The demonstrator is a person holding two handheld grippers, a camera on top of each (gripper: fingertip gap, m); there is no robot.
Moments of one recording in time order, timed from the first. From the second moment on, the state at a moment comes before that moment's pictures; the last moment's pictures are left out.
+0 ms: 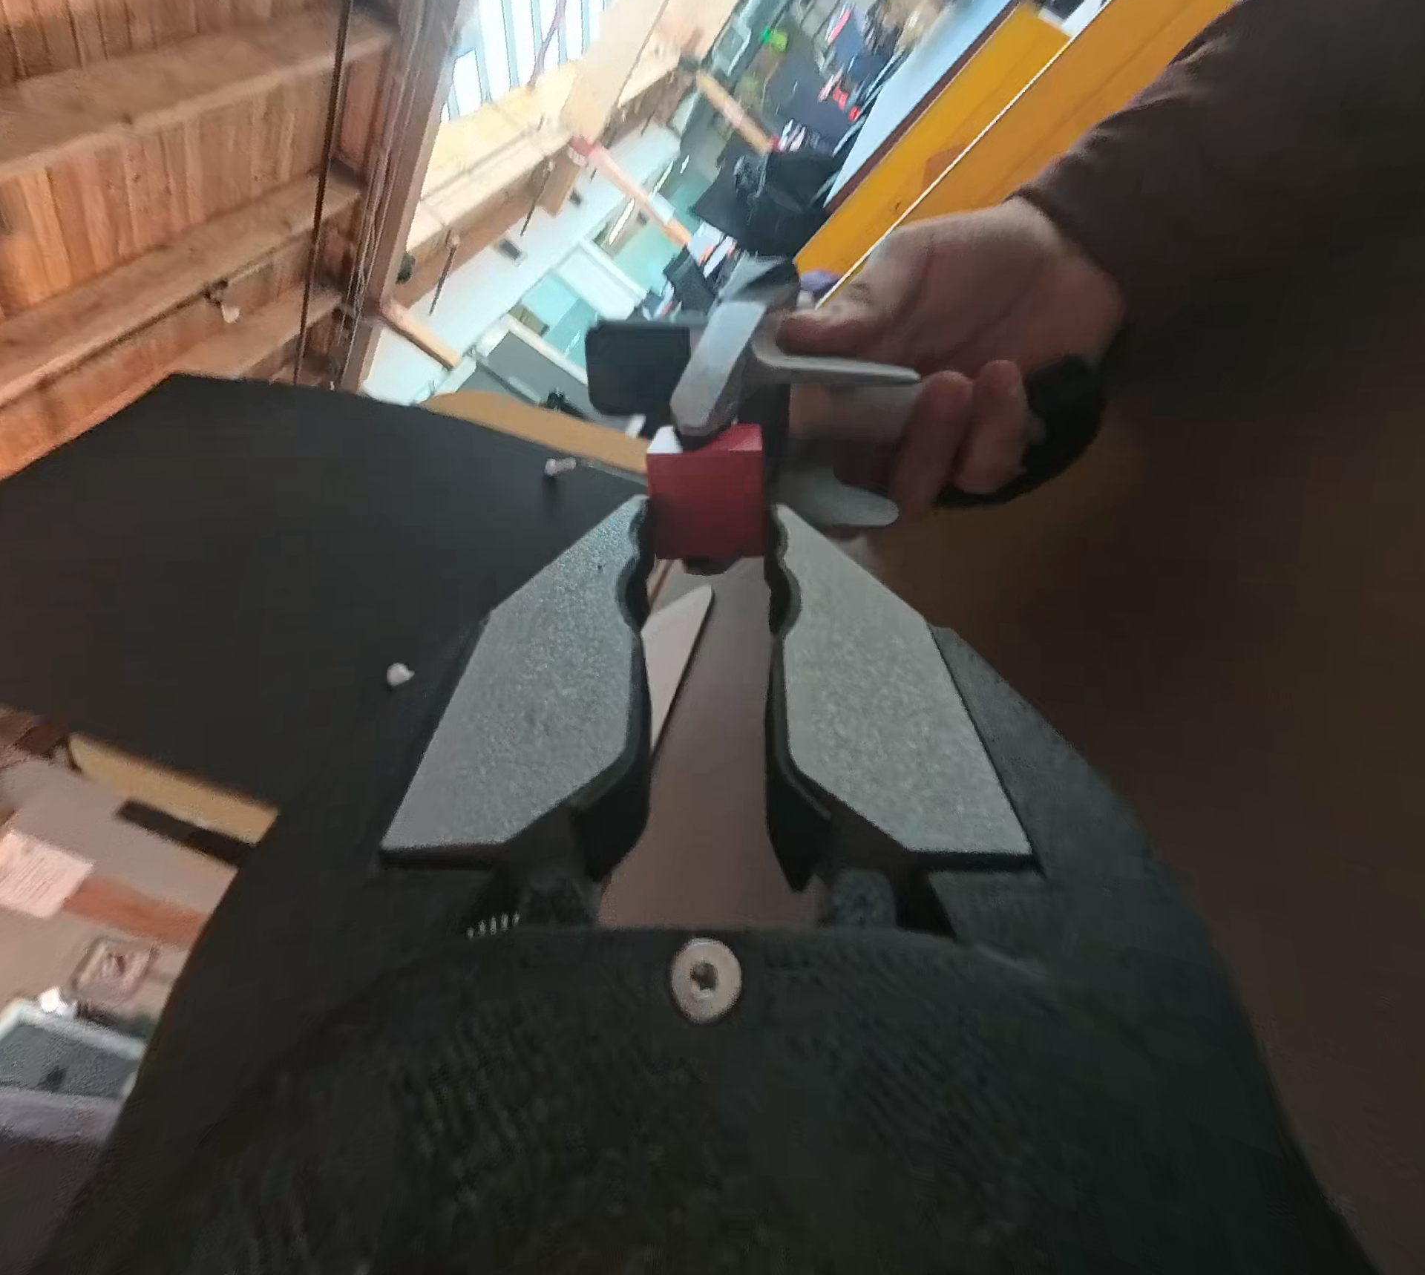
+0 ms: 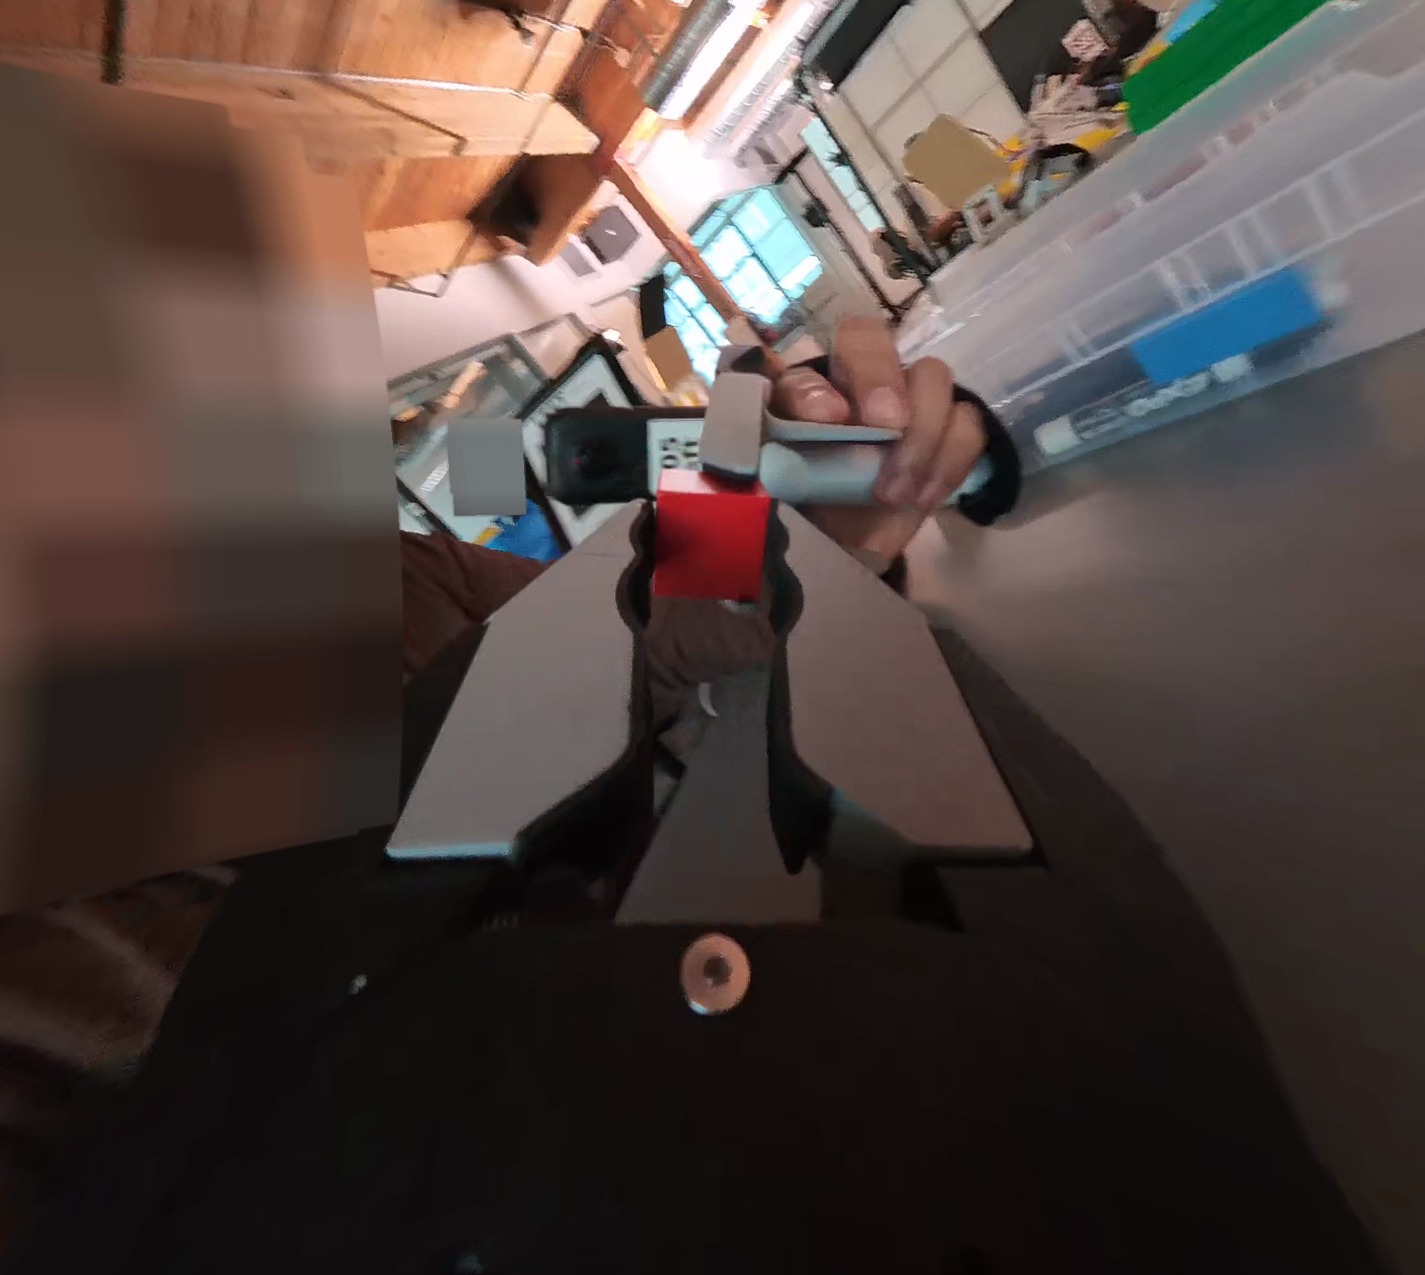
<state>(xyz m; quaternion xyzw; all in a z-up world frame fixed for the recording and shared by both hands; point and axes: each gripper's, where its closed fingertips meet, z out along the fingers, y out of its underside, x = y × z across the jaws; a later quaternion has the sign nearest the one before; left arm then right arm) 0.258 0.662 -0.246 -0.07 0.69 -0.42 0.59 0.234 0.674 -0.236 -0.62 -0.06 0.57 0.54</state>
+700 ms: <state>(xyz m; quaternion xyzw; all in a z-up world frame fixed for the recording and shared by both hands) 0.270 0.680 -0.265 -0.42 0.59 -0.68 0.12 0.262 0.703 -0.263 -0.69 -0.33 -0.34 0.55</state>
